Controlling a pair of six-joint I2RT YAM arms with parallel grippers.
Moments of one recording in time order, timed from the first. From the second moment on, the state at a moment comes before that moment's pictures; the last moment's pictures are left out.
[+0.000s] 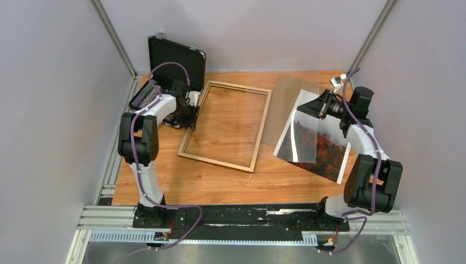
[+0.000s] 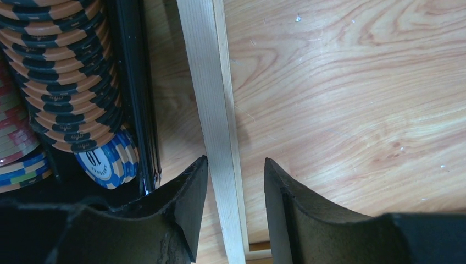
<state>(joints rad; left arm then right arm) -0.16 1.96 1.44 -0.71 0.17 0.14 -0.25 1.45 0.96 0.16 -1.25 0.68</state>
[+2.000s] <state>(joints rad) -0.19 1.80 1.11 -0.53 0.31 -0.20 -0.24 1.58 0.96 0.15 -1.27 0.60</state>
